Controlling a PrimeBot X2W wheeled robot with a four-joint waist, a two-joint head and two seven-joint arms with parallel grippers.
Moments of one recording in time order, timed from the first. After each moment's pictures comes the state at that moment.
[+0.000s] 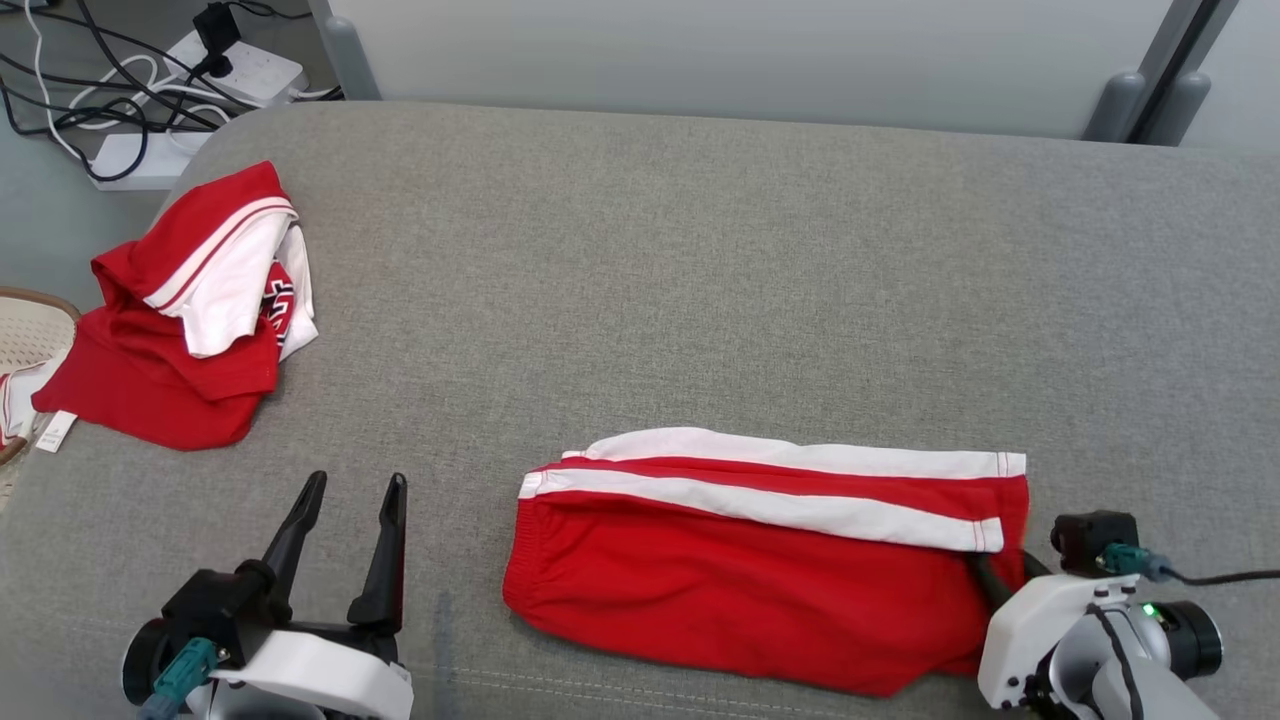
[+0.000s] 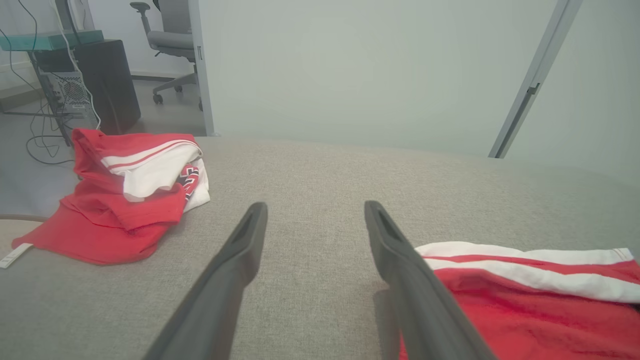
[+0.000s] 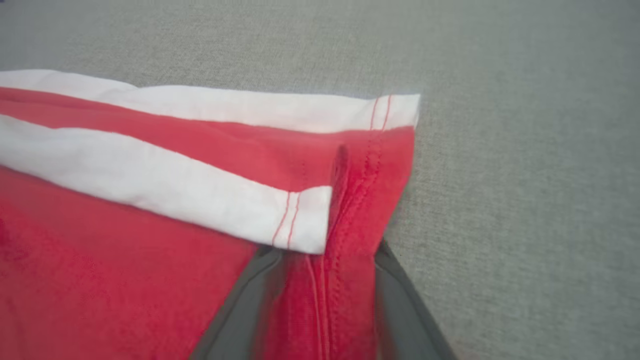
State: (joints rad) left arm -0.04 0.30 -0.32 0.11 -0.51 0.14 -0.25; right arm -0.34 -0.16 0.29 0.83 0.34 0.13 -0.10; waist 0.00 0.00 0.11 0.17
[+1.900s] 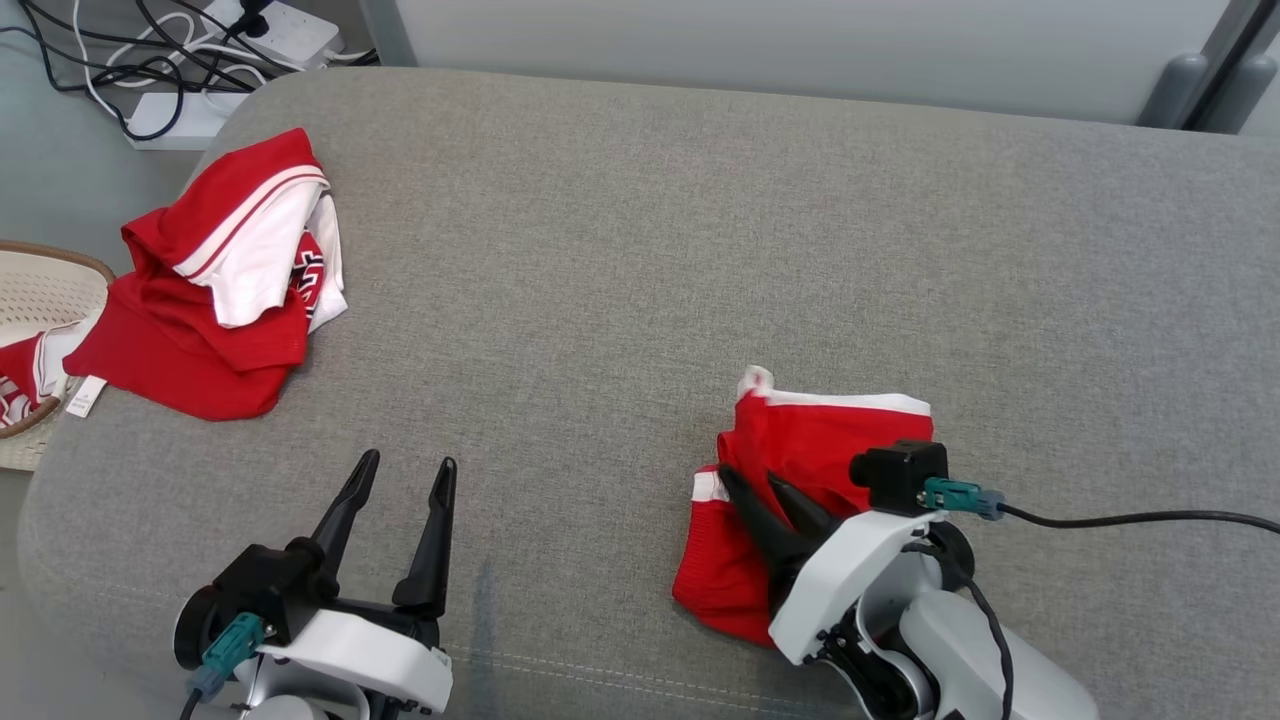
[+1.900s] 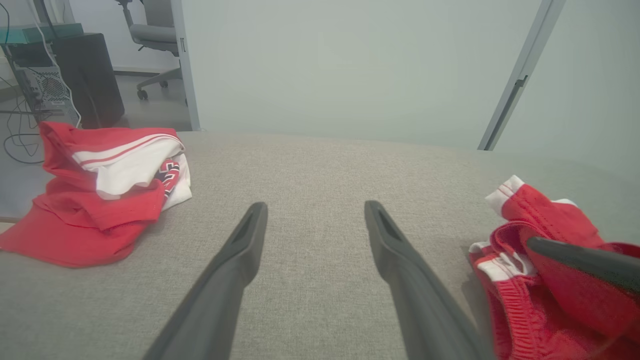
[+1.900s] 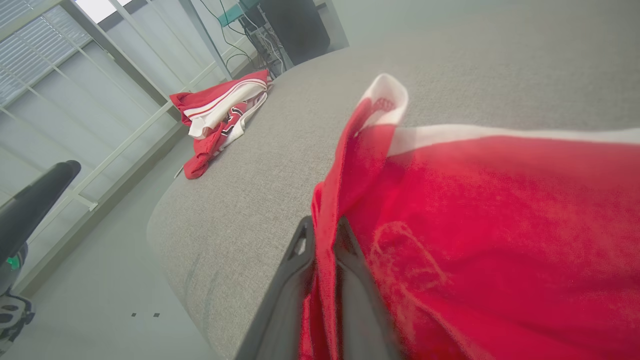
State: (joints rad) left arm -0.10 0.22 -0.30 0.18 -0.43 0.03 -0.25; right arm -0.48 -0.07 0.70 0.61 0.77 0.13 -0.13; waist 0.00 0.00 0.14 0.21
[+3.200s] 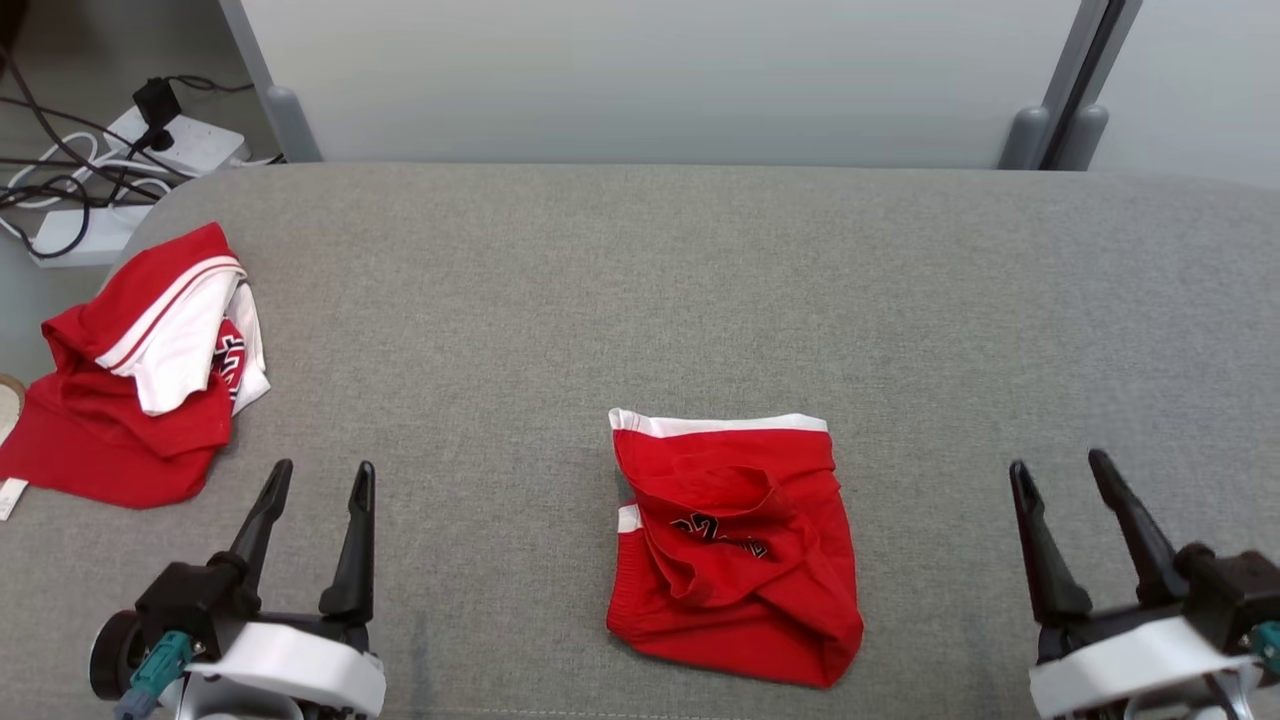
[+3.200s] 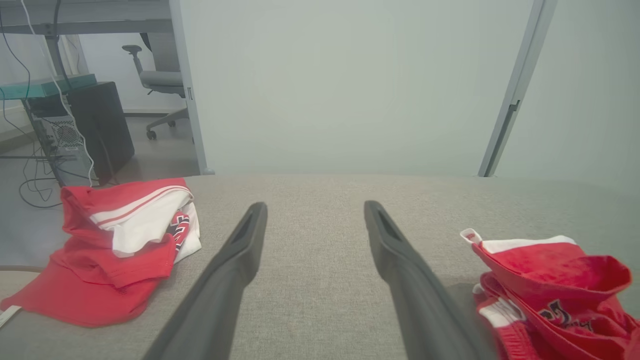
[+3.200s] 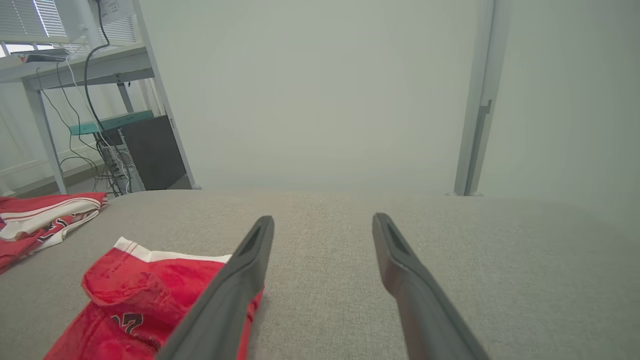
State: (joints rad) left arm -0.06 0.27 -0.23 0.15 -0.42 0.09 -0.25; right arm -0.05 -0.16 0.10 0.14 0.28 0.13 -0.25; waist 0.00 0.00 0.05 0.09
